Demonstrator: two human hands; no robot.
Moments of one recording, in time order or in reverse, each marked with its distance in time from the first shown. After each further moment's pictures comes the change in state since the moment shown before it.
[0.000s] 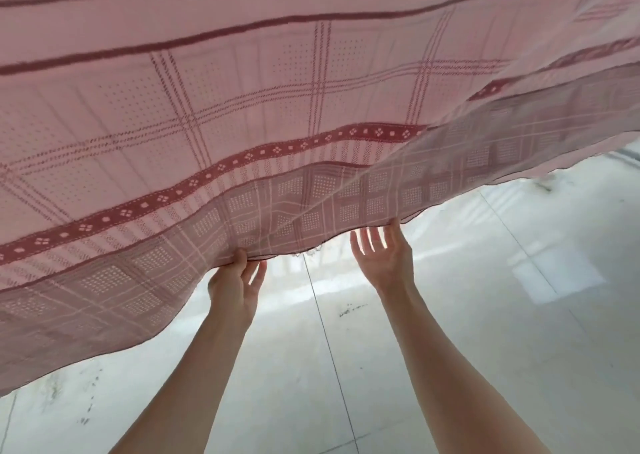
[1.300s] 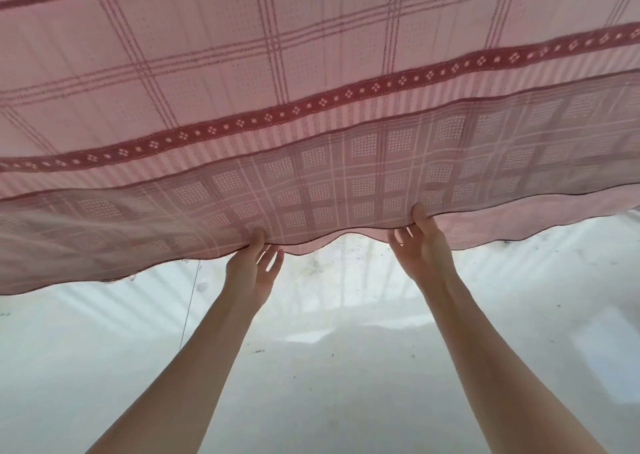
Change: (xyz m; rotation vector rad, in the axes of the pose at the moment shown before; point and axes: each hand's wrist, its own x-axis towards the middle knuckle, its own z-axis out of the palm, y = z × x) left_hand -0.061 -0.254 0.239 0.028 -0.152 0.123; right_hand 0.098 -0.359 -0.075 -0.244 -0.317 -0.074
